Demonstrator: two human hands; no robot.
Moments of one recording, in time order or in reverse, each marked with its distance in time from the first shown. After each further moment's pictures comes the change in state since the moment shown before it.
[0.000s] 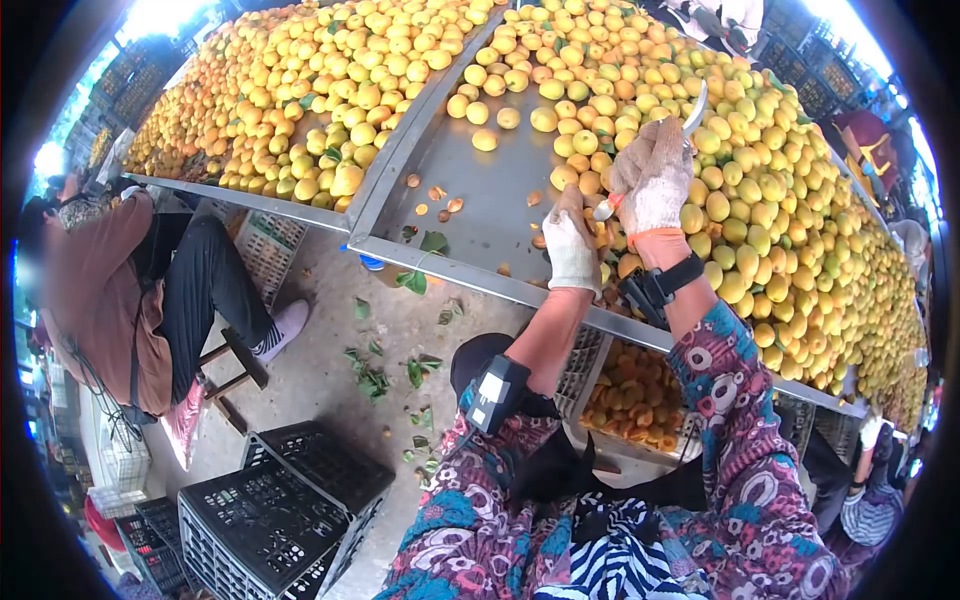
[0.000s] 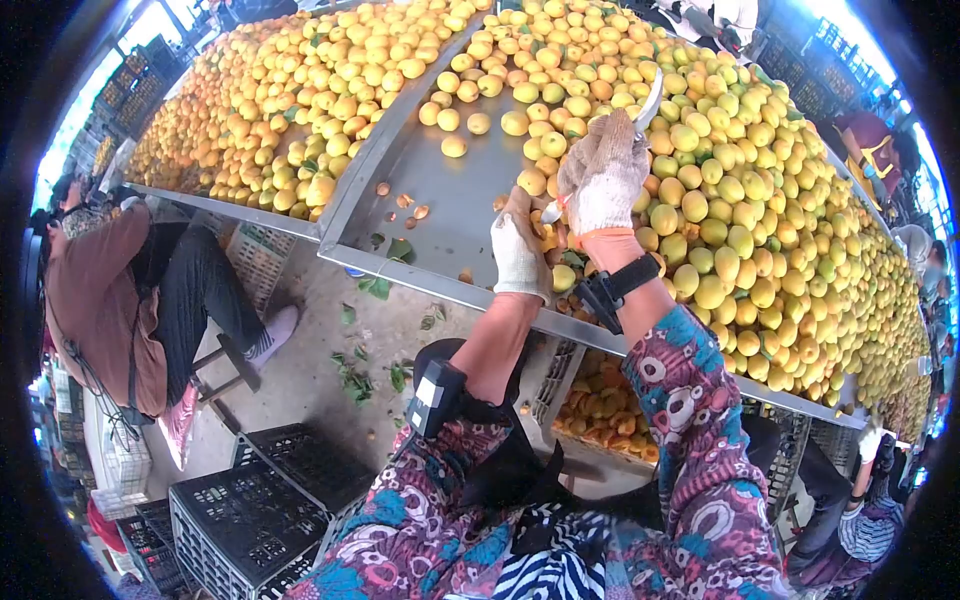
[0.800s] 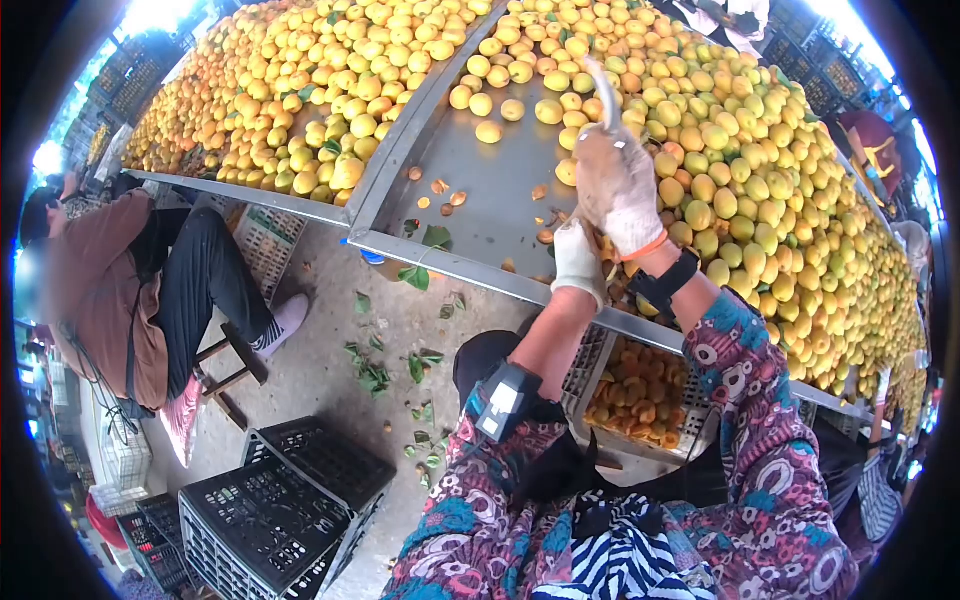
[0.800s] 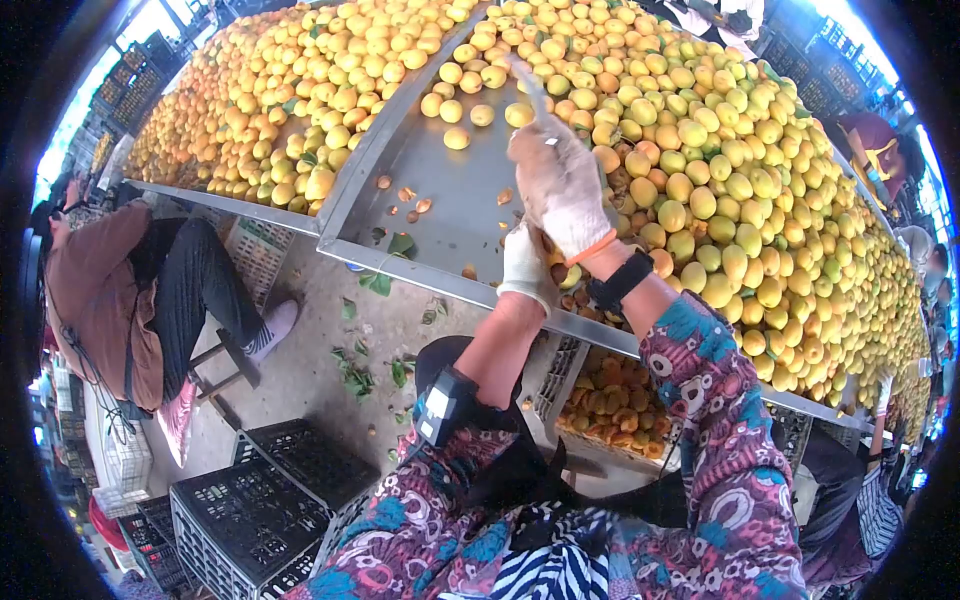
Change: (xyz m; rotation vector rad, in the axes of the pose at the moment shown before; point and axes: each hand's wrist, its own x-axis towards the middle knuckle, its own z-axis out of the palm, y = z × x) left_hand -0.008 -0.015 -0.014 -0.034 0.023 -0.194; right_hand 0.001 0.034 -0.010 -0.088 -0.418 0.224
